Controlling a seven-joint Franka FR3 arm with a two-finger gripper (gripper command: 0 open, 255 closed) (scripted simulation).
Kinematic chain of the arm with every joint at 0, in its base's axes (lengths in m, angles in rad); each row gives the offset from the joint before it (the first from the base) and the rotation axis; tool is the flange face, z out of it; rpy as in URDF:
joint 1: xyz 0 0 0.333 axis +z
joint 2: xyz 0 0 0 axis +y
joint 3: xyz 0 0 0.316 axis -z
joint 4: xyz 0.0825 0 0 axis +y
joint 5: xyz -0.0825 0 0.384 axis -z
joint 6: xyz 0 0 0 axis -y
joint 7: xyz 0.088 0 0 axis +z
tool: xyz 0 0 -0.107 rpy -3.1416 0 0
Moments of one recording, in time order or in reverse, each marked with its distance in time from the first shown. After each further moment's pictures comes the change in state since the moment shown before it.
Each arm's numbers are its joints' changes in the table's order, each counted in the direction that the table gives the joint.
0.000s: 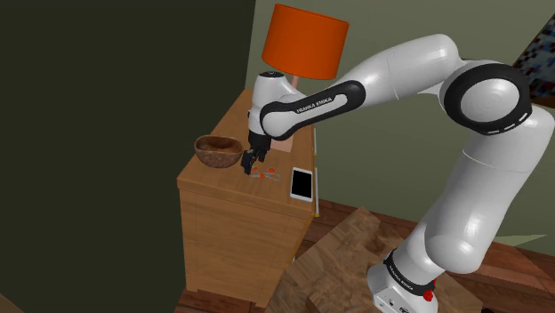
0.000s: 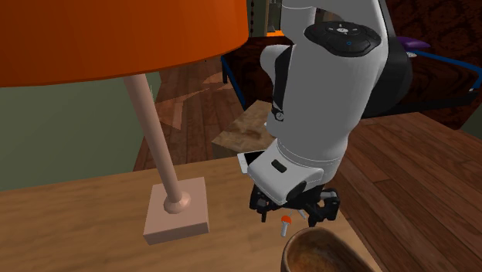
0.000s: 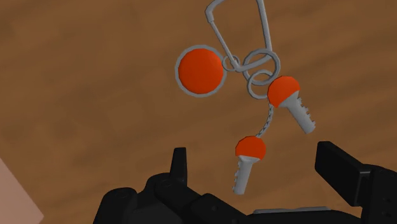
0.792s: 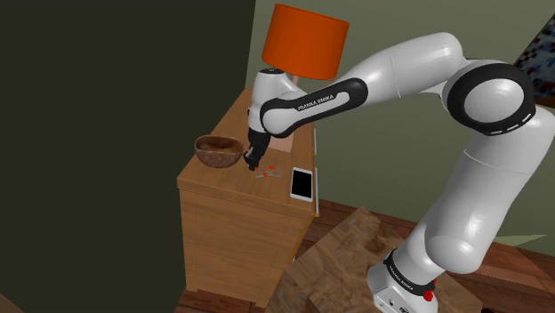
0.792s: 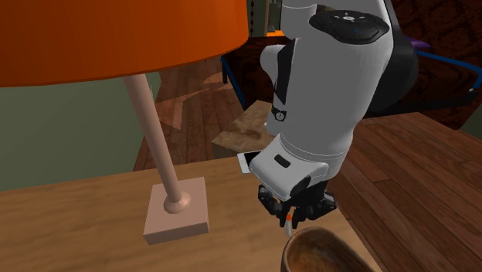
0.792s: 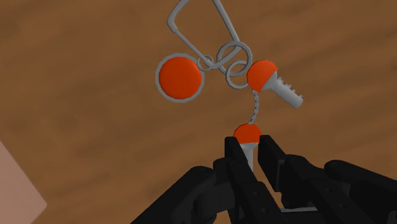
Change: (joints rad) arm 0.001 -0.013 -0.004 -0.007 -0.004 -0.014 0.002
